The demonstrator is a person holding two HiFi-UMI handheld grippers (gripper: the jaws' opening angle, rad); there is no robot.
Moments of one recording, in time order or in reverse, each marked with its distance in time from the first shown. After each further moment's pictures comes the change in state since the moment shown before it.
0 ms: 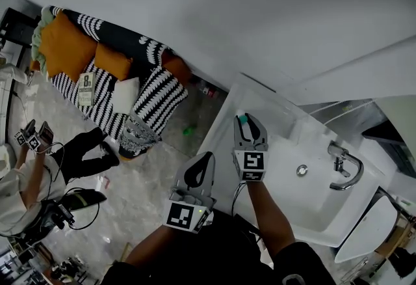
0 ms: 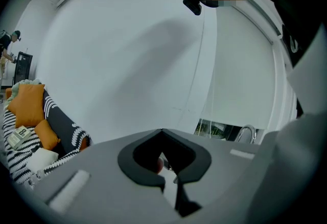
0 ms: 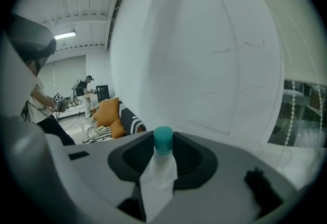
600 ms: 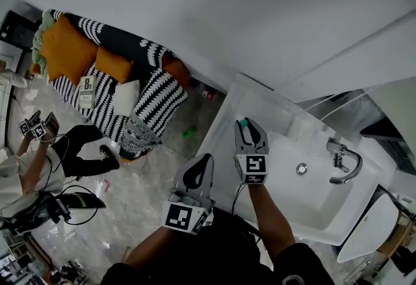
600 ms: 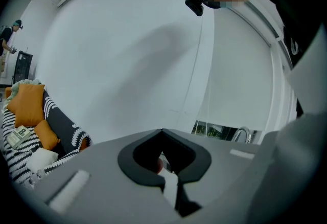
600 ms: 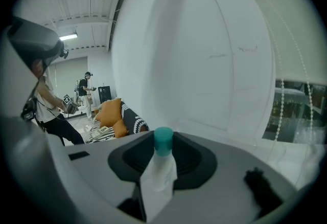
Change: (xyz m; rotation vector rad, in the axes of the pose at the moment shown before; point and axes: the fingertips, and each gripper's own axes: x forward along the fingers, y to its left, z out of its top) left arm -0.019 -0.003 0.005 -0.001 -0.016 -0.009; right arm -0.022 0.007 -0.007 0.005 0.005 0.015
